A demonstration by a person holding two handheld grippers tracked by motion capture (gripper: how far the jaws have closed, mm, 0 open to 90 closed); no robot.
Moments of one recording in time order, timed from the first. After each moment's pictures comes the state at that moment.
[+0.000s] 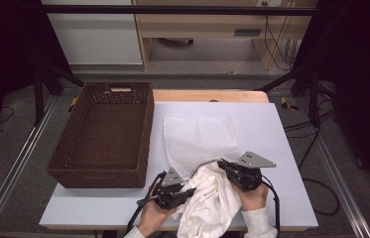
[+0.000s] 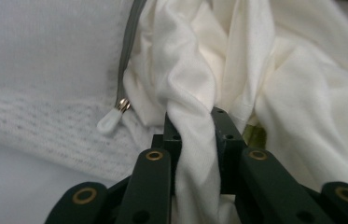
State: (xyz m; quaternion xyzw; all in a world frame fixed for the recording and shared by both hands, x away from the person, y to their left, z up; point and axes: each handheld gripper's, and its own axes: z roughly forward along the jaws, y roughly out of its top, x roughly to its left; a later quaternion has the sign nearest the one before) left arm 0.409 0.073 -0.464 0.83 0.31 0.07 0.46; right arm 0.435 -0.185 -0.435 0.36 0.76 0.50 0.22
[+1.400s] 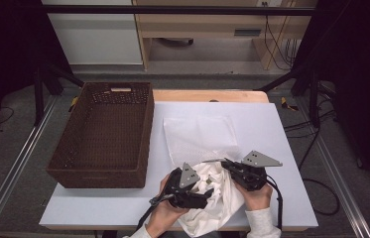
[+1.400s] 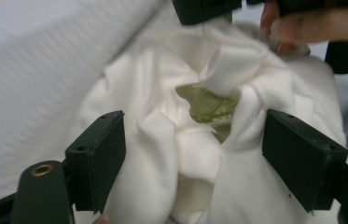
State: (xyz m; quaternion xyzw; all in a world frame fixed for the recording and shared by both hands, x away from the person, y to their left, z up) left arm 0.403 0.029 -0.437 0.83 0.30 0.13 0.44; right arm 0.433 -0.196 -0.429 0.37 0.75 0.51 0.21
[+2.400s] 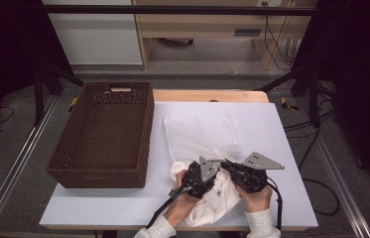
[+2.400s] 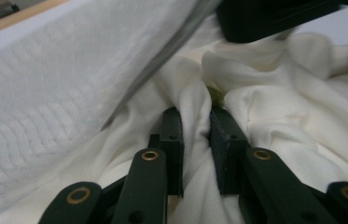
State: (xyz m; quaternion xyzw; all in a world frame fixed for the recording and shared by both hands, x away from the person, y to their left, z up) left arm 0.433 -0.007 -0.447 0.83 0.31 0.21 0.41; right arm 0.424 -0.194 -0.423 0.36 0.74 0.53 0.21
